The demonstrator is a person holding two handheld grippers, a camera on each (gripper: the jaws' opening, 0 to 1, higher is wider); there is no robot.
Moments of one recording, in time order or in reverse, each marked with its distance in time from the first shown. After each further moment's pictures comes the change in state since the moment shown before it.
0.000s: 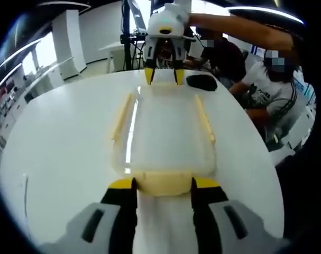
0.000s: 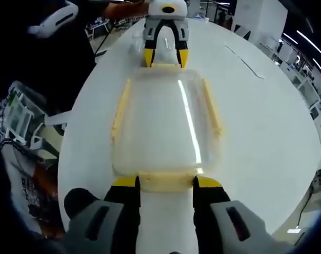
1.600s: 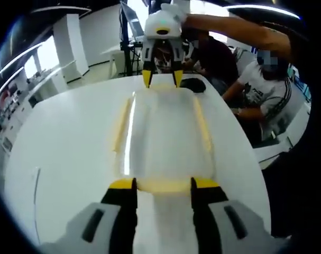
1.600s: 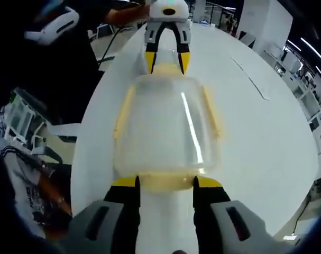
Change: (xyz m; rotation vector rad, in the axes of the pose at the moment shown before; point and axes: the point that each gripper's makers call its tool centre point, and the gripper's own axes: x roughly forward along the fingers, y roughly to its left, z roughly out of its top) left arm -0.050 -0.017 -0.006 0.008 -0.004 0.026; right arm 0.002 0.032 0.072 -0.043 -0.017 0.006
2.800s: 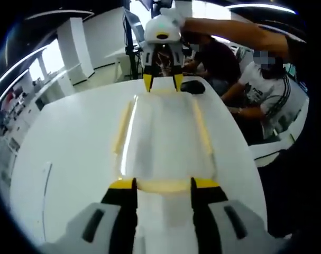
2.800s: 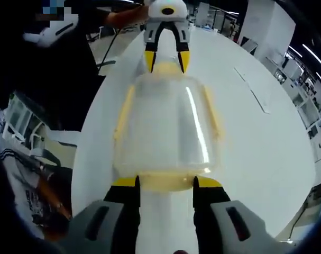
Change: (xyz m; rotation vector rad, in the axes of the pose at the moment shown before) left arm -0.041 -0.004 -0.009 0.011 -0.017 0.060; right arm -0.001 -0.009 0.030 -0.033 -0.021 -0.010
